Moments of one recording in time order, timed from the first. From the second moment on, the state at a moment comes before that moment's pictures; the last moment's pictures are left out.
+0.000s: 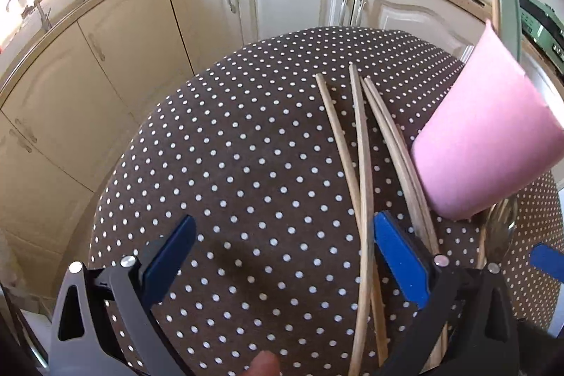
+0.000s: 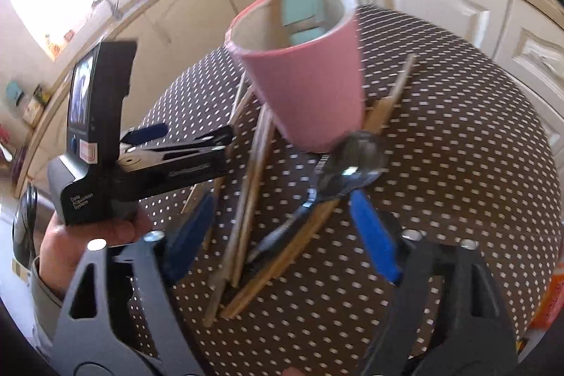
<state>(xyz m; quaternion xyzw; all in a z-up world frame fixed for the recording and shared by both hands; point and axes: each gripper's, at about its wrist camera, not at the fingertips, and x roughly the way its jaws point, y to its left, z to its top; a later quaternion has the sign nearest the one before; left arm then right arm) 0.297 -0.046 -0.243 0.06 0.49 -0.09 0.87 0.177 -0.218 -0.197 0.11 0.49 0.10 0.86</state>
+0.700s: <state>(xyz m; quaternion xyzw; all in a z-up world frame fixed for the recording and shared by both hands) 0.323 -0.055 -0.239 0.05 0.50 -0.16 0.85 0.244 -0.179 -0.226 0.09 0.54 0.11 0.83</state>
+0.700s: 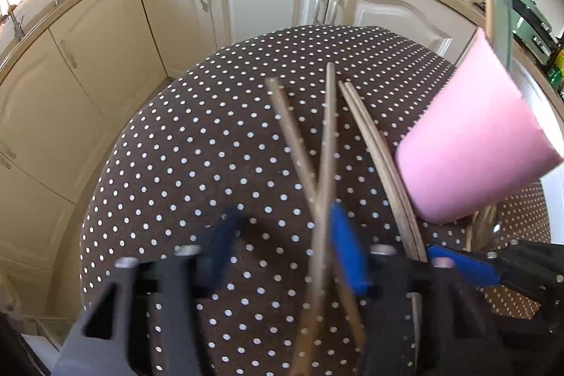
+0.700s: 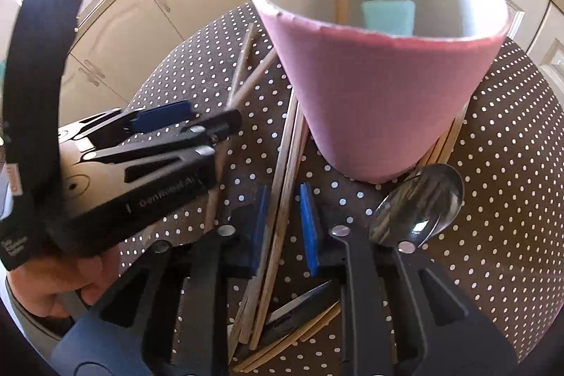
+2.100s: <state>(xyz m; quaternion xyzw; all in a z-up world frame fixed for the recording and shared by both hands) 0.273 -0.026 -0.241 0.04 0.50 -0.18 0.85 0.223 -0.223 -0.228 0.06 0.55 0.12 0.82</state>
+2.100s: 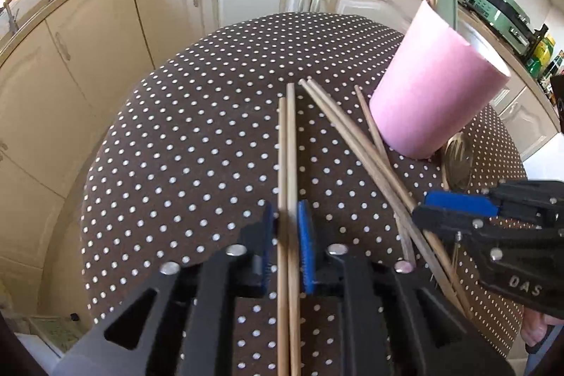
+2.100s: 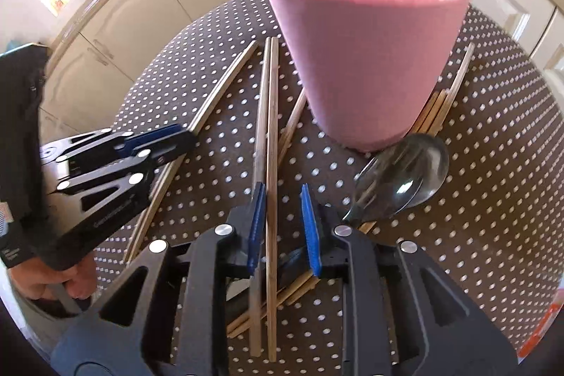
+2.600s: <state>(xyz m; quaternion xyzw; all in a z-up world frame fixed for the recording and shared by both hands) 0.285 -0.017 -0.238 0.07 0.50 -0.18 0.84 0.235 -0.200 -0.228 0.03 0.56 0.13 0.82</state>
